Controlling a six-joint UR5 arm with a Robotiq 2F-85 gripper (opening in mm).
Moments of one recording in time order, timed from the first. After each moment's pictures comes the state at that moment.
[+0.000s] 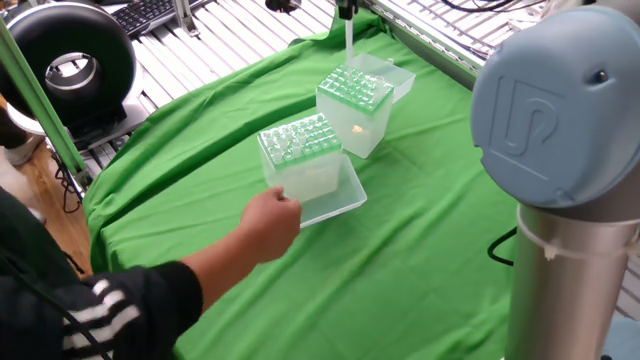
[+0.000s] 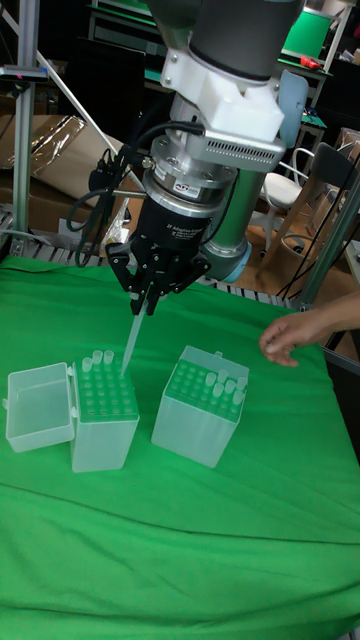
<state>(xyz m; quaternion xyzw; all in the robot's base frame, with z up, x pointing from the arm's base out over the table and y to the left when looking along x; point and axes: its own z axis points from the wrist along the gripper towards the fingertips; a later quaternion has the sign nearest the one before) 0.586 -0.058 0.285 0.16 -0.98 0.03 0.06</state>
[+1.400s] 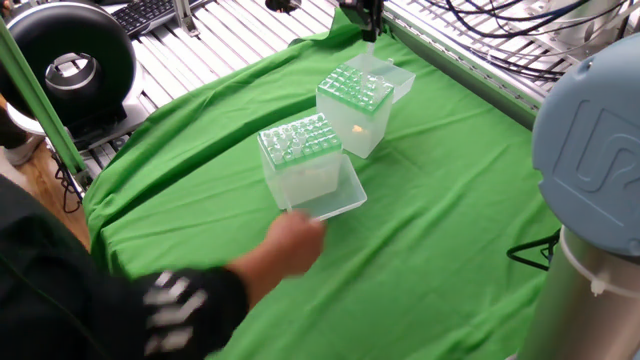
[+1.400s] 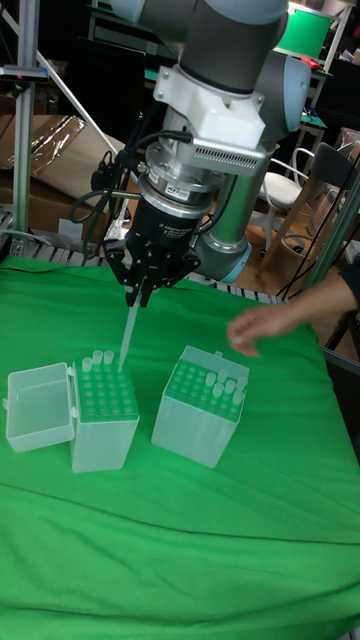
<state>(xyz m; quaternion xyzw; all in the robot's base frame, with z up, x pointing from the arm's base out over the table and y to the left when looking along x) 0.556 -0.061 0.266 0.16 -0.99 0.03 0.05</state>
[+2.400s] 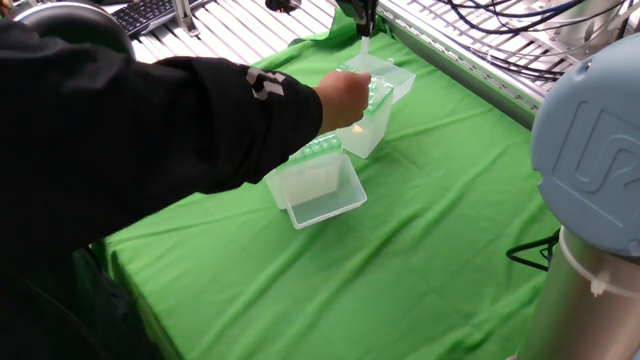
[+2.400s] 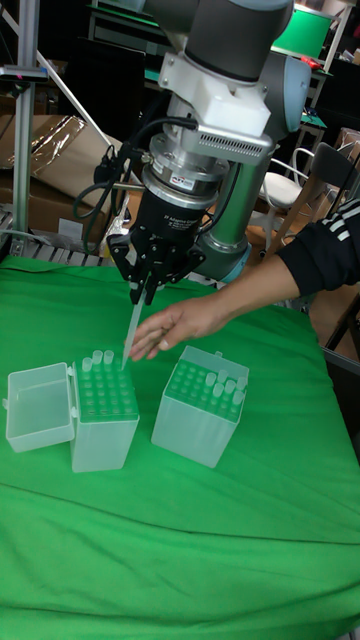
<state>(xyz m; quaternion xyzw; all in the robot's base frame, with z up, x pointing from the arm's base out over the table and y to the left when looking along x) 0.552 -0.062 0.275 0.16 -0.99 0.03 0.05</state>
